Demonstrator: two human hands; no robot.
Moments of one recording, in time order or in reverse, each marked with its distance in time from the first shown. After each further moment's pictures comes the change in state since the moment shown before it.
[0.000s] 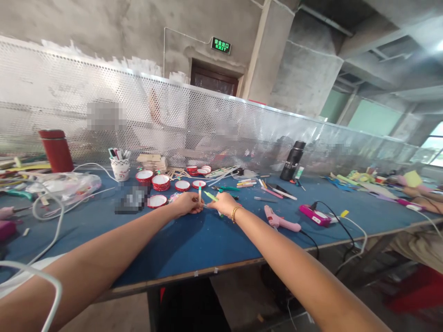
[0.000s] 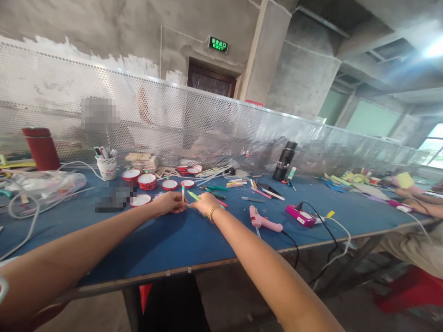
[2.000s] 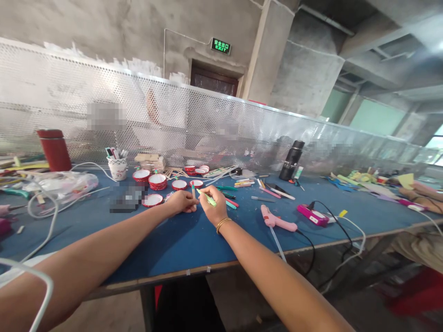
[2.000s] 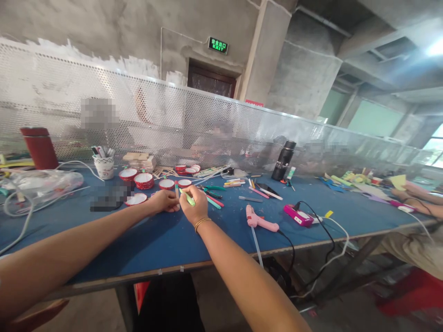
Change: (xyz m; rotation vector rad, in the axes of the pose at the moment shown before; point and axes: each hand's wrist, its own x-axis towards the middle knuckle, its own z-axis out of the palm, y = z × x) left_hand -0.008 0.009 0.000 0.092 0.117 -0.027; right_hand -0.011 0.003 0.039 0.306 0.467 -0.532
